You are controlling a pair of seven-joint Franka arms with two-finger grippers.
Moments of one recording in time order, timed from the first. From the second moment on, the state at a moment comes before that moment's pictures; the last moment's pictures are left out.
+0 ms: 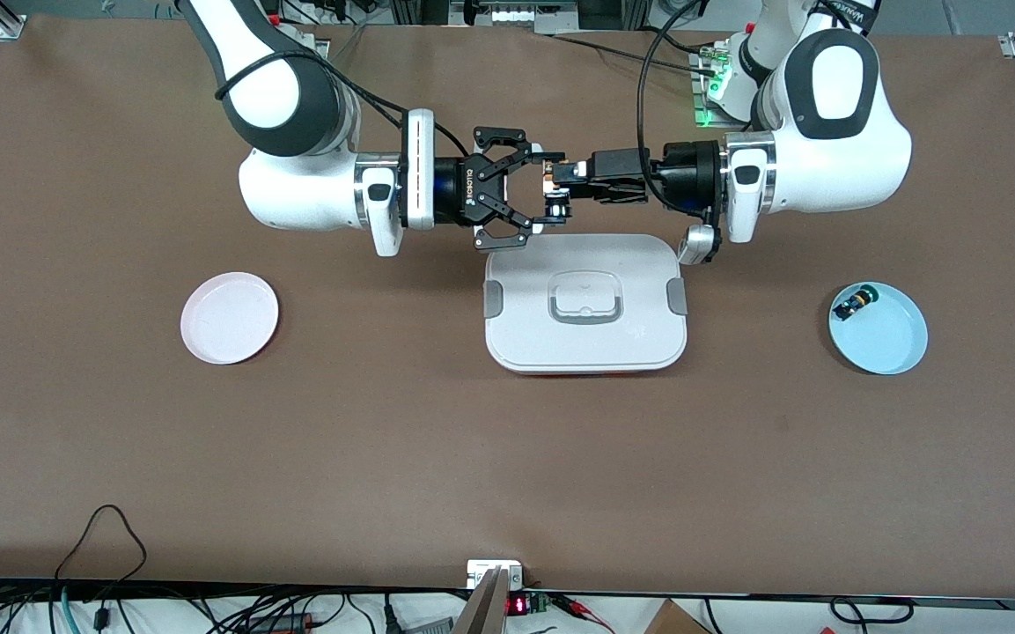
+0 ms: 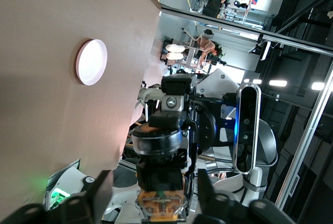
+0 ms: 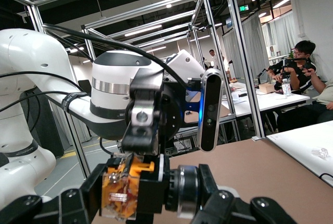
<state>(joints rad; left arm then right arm) -0.06 0.07 -0.34 -1.97 -1.54 1.98 0.13 0.52 0.32 0.10 -1.72 1.82 2.11 -1.85</state>
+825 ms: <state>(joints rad) -0.05 0.07 -0.34 -1.96 -1.55 1.98 0.14 0.52 0.32 0.10 -1.72 1.82 2.12 -1.86</state>
